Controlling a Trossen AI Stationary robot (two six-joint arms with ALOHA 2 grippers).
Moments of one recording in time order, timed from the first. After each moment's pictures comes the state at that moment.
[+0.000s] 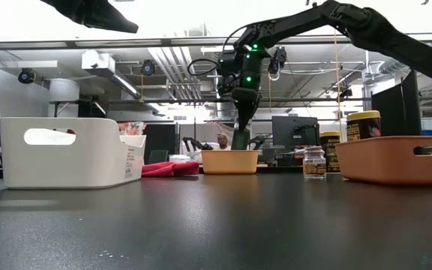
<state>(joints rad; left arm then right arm) -0.30 0.86 0.69 -0.19 -0.76 0.17 -0.62 2.34 2.35 -1.32 0.00 -0.46</state>
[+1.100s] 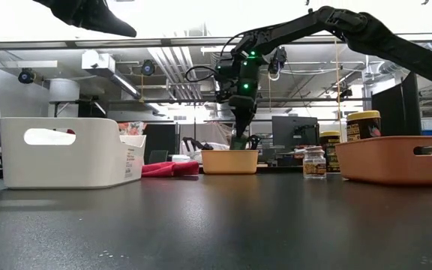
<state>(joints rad) -0.30 0.86 0.69 -0.23 -0.76 0.16 -0.62 2.37 2.35 -1.28 0.00 -0.46</state>
